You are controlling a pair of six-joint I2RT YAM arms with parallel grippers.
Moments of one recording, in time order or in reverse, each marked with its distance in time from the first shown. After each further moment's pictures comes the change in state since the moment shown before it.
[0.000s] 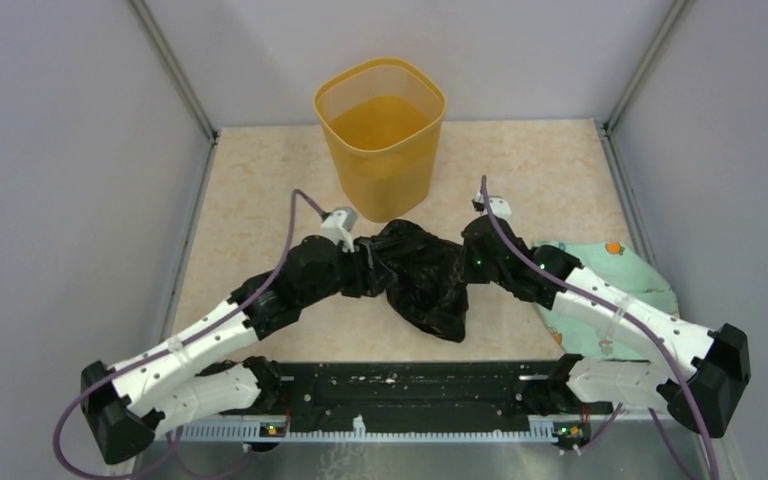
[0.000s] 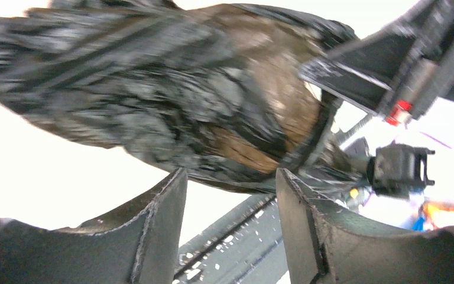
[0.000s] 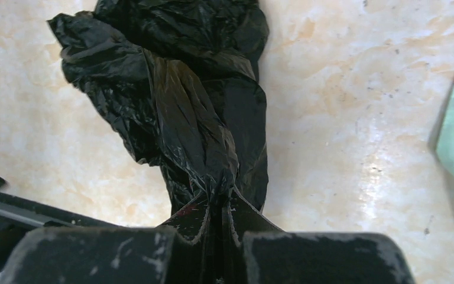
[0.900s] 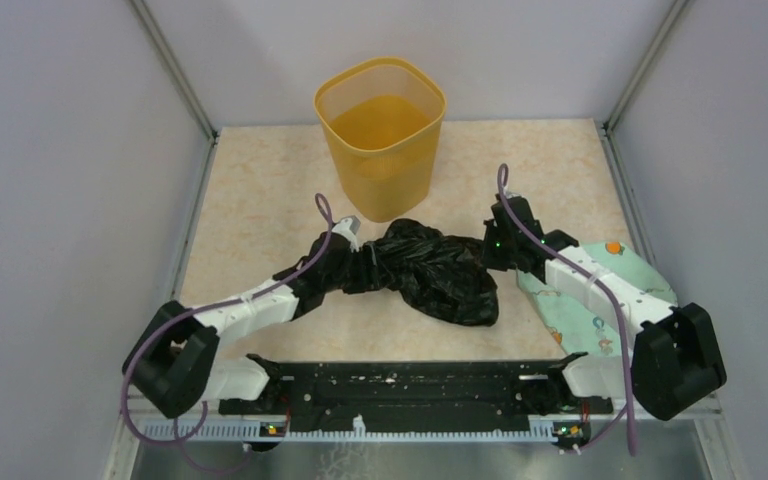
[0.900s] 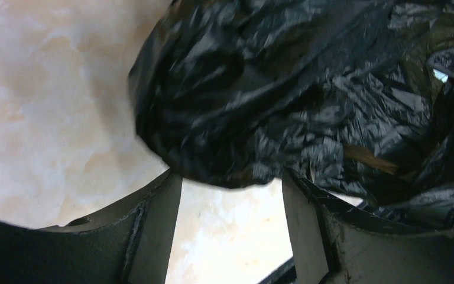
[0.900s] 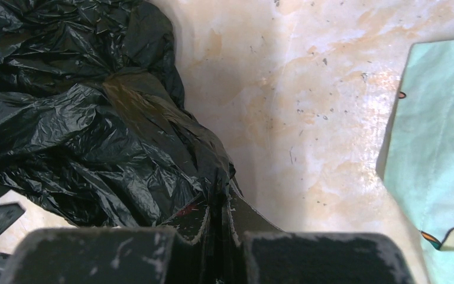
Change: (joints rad) left arm 0.285 0.293 -0.259 0.384 0.175 -0.019; right arm -0.381 0.146 -0.121 0.151 -0.242 -0.142
